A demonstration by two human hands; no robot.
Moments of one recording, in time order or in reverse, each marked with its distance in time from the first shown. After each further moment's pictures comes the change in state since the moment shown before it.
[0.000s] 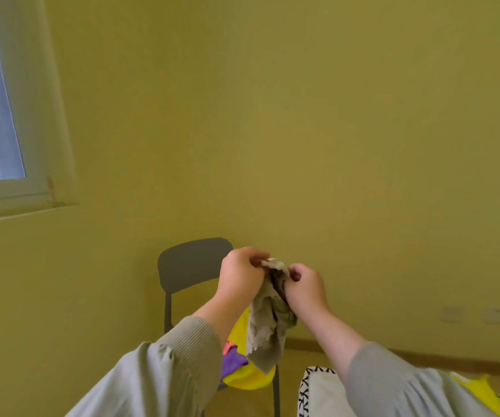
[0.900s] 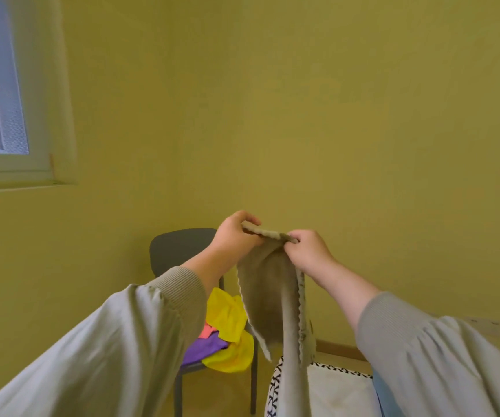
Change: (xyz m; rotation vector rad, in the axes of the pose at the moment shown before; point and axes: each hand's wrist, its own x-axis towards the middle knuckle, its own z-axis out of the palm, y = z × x) left_hand -0.006 0.062 0.001 -0.107 -0.068 -0.005; right_hand 0.017 -0.041 -0.087 -0.242 -0.206 -0.086
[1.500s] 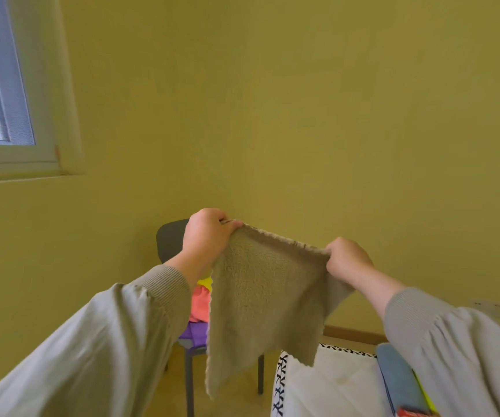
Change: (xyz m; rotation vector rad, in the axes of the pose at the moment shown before) left_hand -0.009 -0.041 -0.036 0.344 0.248 0.017; right_hand -0.010 0.064 -0.013 -0.587 0.003 0.240
